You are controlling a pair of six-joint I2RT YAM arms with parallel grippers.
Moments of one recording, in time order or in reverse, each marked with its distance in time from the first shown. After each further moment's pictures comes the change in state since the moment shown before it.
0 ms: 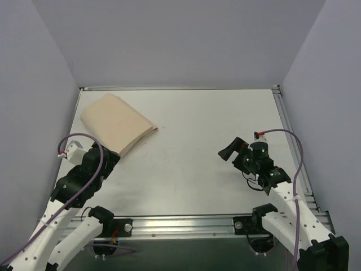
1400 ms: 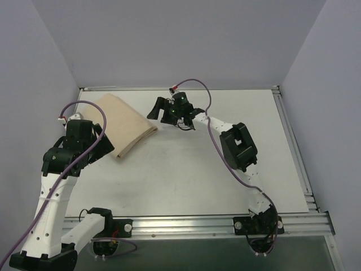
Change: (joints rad) left arm 0.304 0.334 0.422 -0.200 0.283 0.598; right arm 0.340 1.513 1.299 0.345 -0.237 -0.050
